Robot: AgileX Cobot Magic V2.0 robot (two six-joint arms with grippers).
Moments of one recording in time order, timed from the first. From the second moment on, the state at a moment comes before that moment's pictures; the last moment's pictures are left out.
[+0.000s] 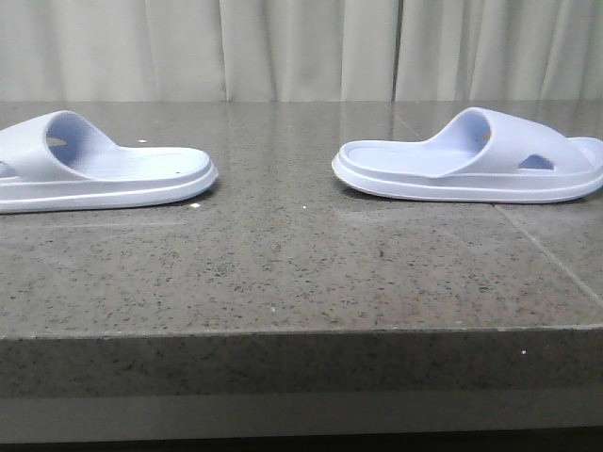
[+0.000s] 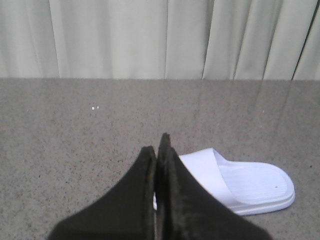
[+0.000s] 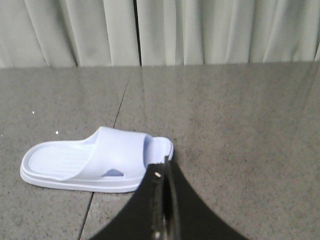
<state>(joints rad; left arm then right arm) -0.04 0.43 -0.65 -0.06 0.50 0.02 0.04 0.36 -0.59 0.00 0.51 0.09</state>
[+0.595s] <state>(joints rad) -0.04 0.49 -0.61 -0.06 0.50 0.02 0.04 0.49 -0.59 0.00 0.67 0.09</state>
